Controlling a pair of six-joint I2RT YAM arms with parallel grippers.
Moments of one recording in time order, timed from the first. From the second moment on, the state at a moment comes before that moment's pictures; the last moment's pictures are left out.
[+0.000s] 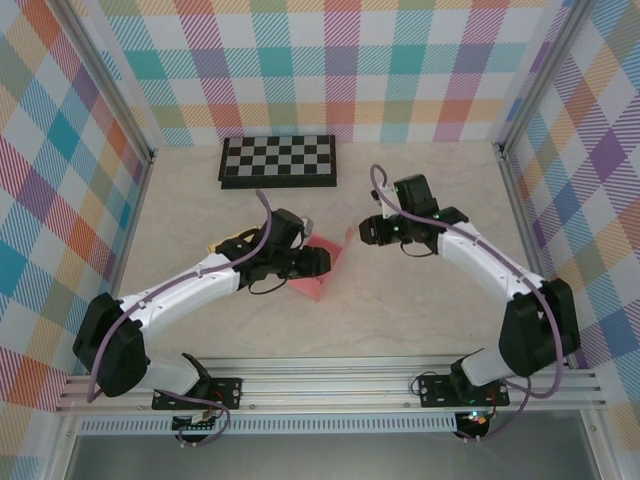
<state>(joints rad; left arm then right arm) -0.76 1.38 1.03 -0.48 0.20 -0.76 0.43 1.49 1.15 -0.53 -0.33 0.20</state>
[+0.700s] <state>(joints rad) -0.84 1.55 1.19 -0.43 0.11 -0.76 0.41 1.89 1.80 -0.69 -0.50 0.08</state>
